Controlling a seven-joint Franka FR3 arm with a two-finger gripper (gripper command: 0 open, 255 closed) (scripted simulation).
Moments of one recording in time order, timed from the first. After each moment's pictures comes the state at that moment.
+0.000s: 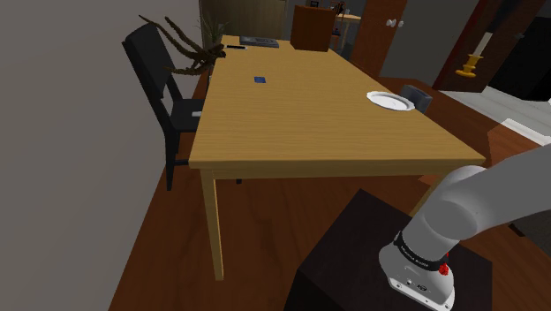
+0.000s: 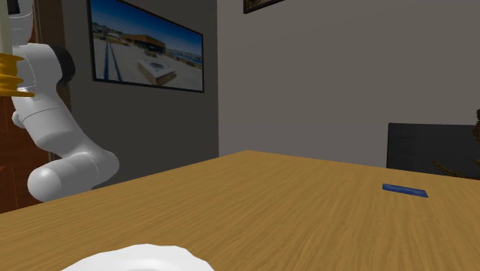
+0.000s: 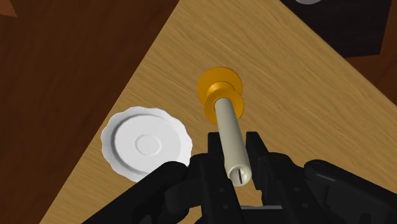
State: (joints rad) arm -0.18 -0.51 -0.59 -1.37 -0.24 1.04 -0.77
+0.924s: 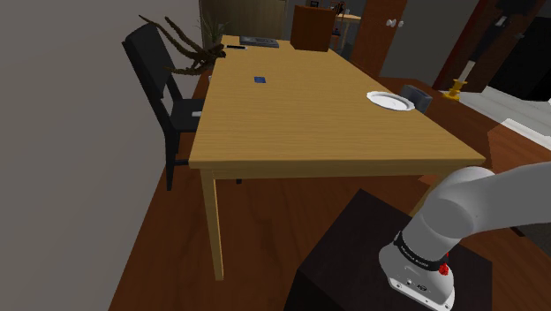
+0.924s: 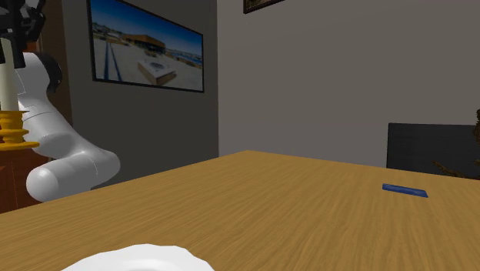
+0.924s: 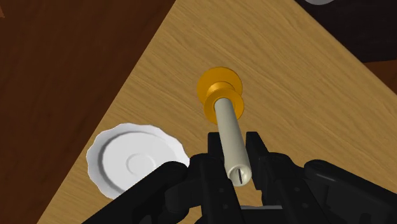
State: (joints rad) arm -0.23 -0.69 -0.54 -1.73 -0.29 1.22 -0.71
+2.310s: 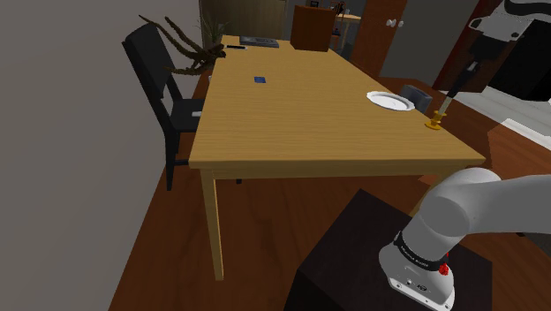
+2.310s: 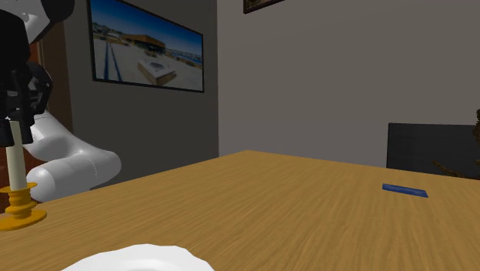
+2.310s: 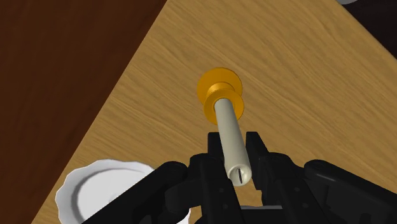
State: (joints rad) arm -0.29 -0.86 -0.57 -2.13 -0.35 1.46 -0.68
